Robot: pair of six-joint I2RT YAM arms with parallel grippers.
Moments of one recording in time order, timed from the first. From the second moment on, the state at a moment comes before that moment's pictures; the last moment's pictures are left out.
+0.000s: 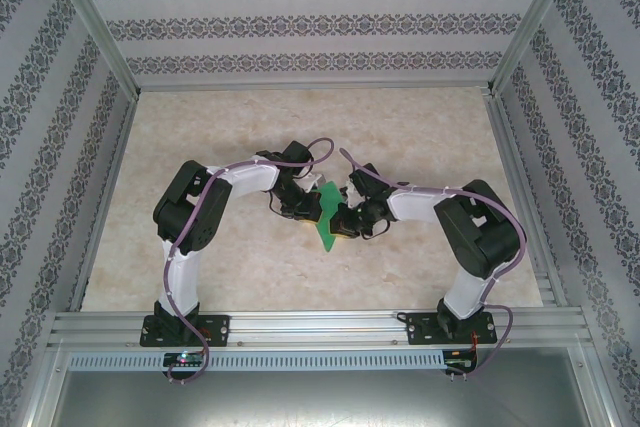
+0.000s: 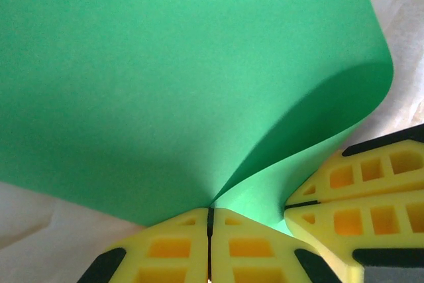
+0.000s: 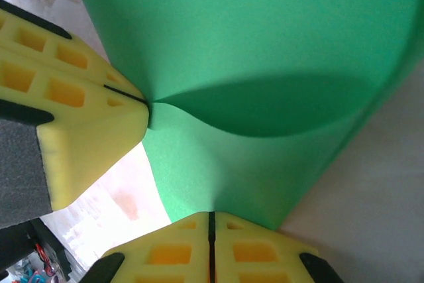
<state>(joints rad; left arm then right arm) -0.54 2.04 1.32 -0.67 0.56 -0.29 0.54 1.75 0.83 -0.26 -0.59 0.68</state>
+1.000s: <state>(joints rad) -0.54 2.04 1.33 -0.67 0.57 -0.29 0.44 1.83 0.95 -0.29 -0.56 0.63</state>
